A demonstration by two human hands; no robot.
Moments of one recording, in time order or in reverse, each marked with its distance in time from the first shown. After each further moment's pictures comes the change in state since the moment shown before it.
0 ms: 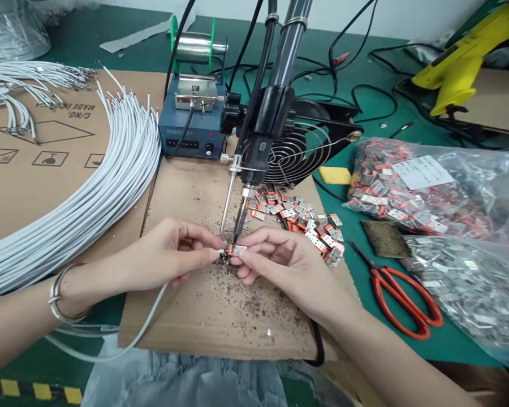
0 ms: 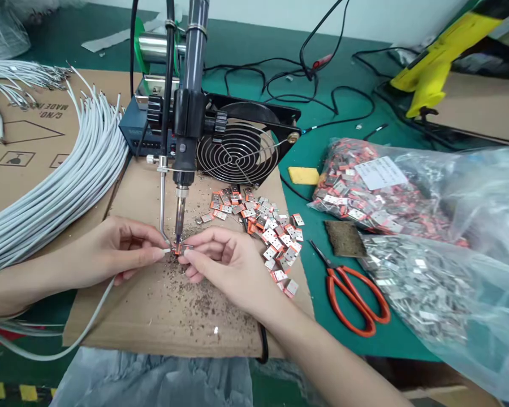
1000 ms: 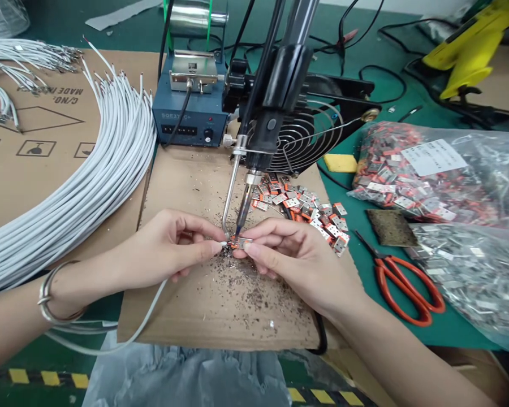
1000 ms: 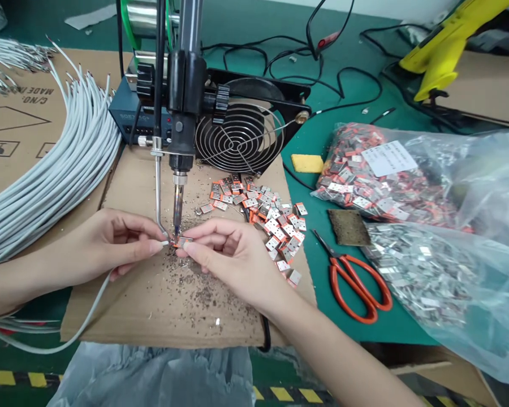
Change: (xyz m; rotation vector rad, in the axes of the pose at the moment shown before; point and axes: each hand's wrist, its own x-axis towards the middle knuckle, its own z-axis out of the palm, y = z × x) left_hand -0.002 -0.001 0.002 -0.043 0.010 0.018; right_hand -0.002 -0.001 0.000 -0.026 -0.002 -0.067
